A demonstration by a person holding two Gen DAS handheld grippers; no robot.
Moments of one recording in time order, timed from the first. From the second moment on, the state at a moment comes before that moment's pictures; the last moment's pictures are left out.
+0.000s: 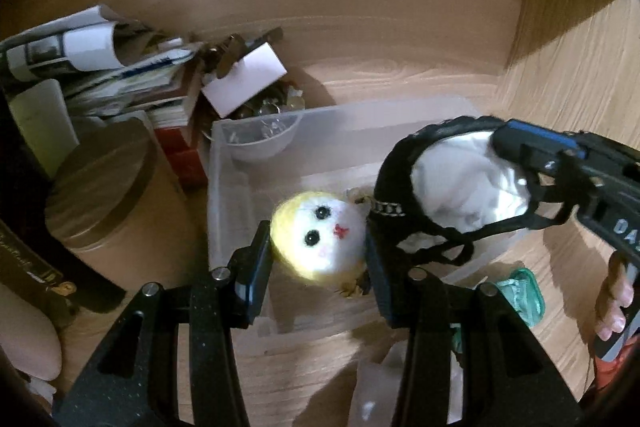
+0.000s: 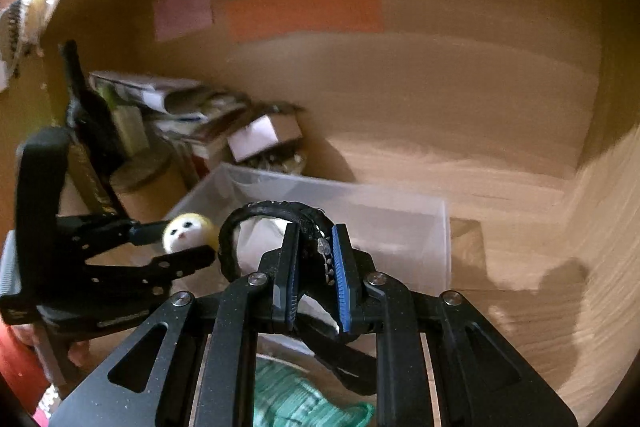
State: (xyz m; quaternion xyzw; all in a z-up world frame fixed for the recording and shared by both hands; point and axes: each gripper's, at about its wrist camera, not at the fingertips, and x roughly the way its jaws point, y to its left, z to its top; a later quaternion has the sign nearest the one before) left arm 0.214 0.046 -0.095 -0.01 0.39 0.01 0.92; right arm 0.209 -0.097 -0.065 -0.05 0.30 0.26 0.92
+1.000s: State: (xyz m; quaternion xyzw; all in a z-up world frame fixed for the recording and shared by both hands) left arm 0.151 0.048 -0.059 -0.03 0.32 -0.02 0.95; right arm 0.166 -0.123 -0.041 -0.06 0.25 0.25 0.93
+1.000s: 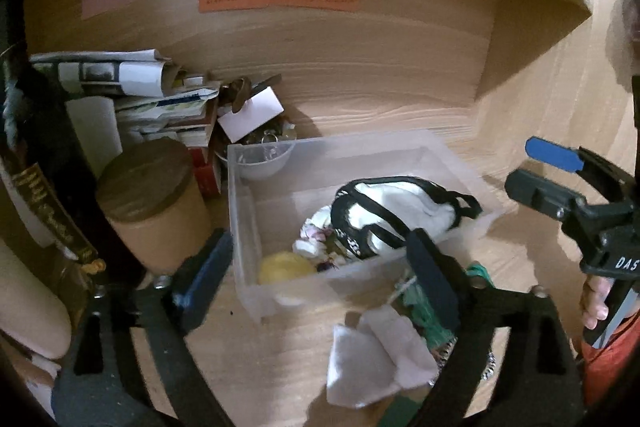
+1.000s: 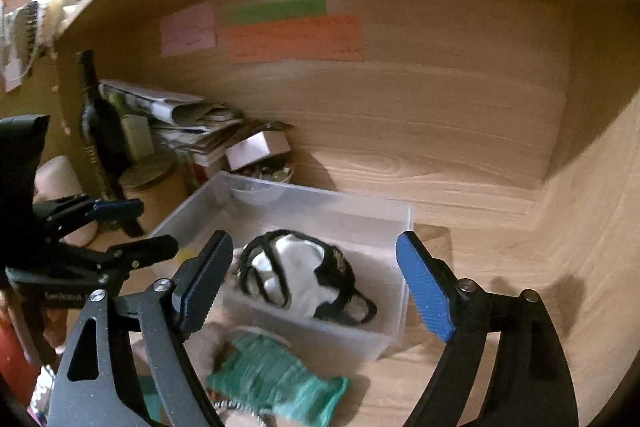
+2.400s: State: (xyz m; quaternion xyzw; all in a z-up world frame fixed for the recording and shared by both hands) left arm 0.131 0.016 -0.151 -0.07 0.43 -0.11 0.89; right arm 0.153 -0.119 -0.147 -0.09 0.41 0.28 0.86
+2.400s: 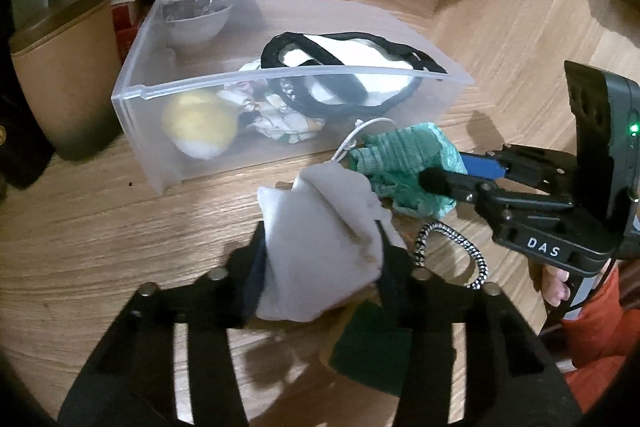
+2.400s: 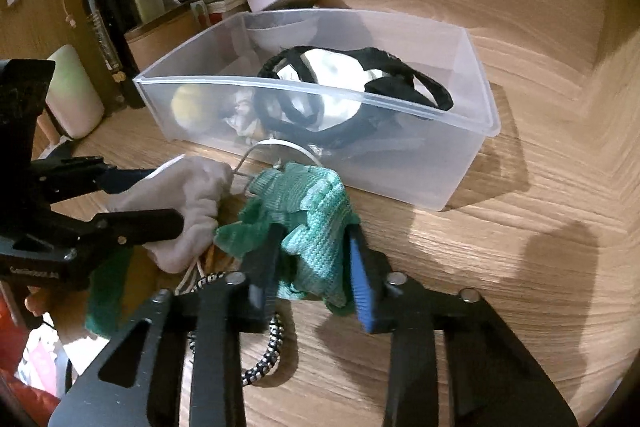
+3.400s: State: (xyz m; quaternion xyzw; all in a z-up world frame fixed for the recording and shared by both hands) left arm 0.108 0.039 -0.025 -0.02 0.25 -0.02 0.97; right arm 0.130 -0.150 -0.050 -0.06 0.26 0.26 0.93
